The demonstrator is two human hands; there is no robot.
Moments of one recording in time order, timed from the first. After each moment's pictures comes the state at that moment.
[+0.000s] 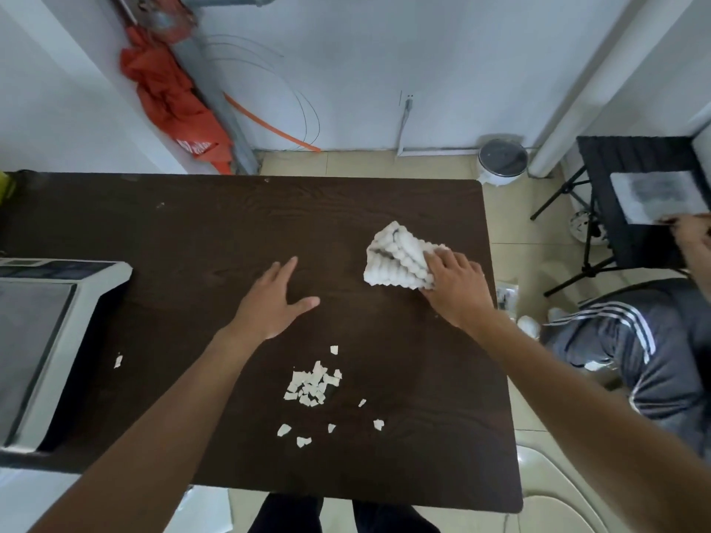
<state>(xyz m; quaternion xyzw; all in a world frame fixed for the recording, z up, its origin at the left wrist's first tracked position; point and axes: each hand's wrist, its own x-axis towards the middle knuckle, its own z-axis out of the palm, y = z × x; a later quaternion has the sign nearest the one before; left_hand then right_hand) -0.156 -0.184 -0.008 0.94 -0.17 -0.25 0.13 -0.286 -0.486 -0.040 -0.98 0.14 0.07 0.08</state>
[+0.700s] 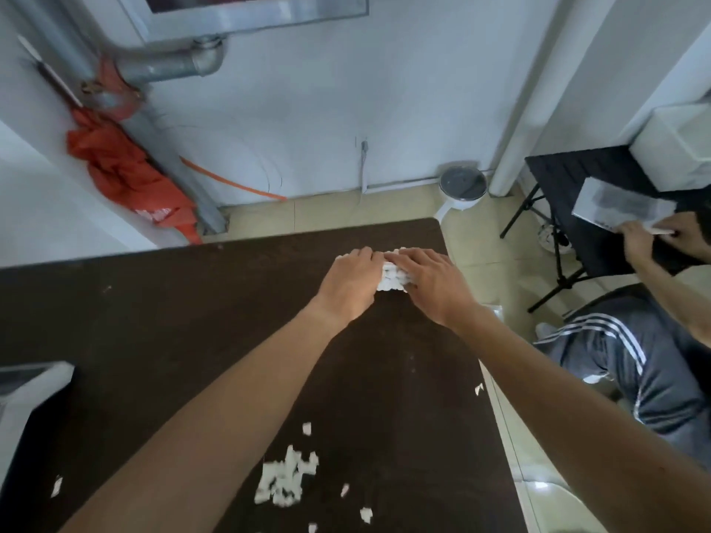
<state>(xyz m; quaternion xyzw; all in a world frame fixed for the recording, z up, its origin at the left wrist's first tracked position) -0.135 -0.405 0.013 0.86 -0.50 0.00 -0.05 -0.236 -0.546 -0.022 -0.98 0.11 -0.05 0.14</state>
